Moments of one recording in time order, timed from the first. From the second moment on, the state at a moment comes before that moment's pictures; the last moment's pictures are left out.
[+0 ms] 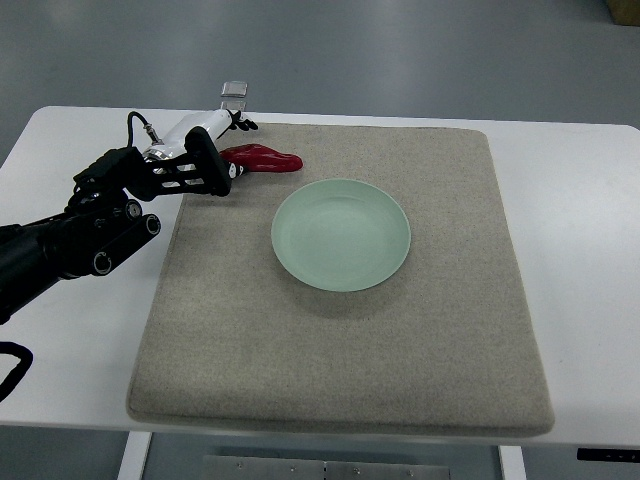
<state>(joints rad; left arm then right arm) -0.91 0.26 -0.48 -0.63 1.52 0.22 -0.16 0.00 0.00 0.06 0.12 -0.15 0.20 0.07</state>
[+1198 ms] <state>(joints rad) -0.90 0.26 -0.46 -0.63 1.52 0.22 -0.16 0.00 0.00 0.06 0.12 -0.15 0.20 0.07</state>
